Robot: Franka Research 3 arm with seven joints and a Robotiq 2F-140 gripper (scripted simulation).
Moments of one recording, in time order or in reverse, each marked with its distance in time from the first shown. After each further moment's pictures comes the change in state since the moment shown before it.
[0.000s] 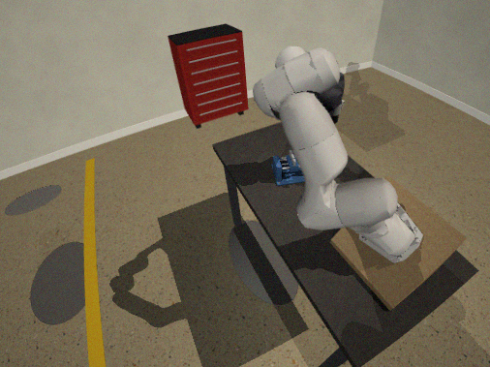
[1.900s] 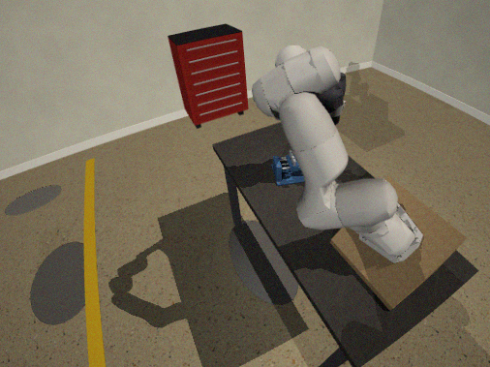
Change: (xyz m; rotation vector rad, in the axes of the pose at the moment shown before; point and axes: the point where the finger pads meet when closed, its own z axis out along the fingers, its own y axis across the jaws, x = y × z) arm 0.000 0.012 -0.004 0.002 0.001 0.000
